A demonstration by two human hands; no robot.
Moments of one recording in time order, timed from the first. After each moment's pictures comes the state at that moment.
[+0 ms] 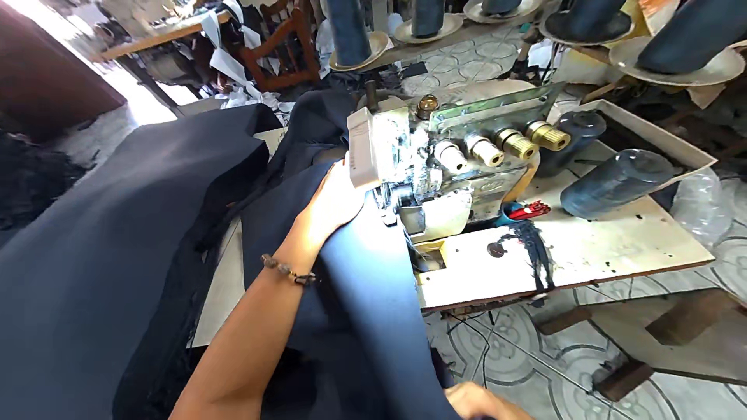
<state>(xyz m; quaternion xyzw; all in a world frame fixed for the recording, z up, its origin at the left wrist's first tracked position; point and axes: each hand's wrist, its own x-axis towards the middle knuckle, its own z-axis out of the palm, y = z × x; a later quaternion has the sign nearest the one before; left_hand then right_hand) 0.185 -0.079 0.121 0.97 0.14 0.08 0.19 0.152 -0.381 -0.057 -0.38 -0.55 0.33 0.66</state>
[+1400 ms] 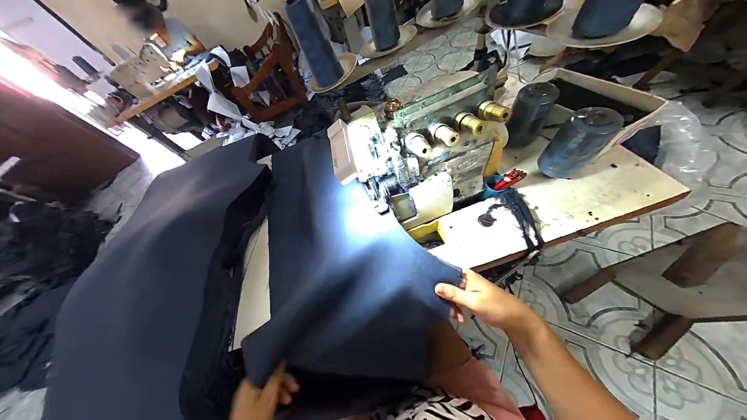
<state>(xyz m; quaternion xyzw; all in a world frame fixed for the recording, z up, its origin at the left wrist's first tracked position) -0.086 -0.074 0.027 0.79 0.42 0.11 0.43 0.203 -0.340 -0.006 -0.55 -0.30 0.39 0.67</state>
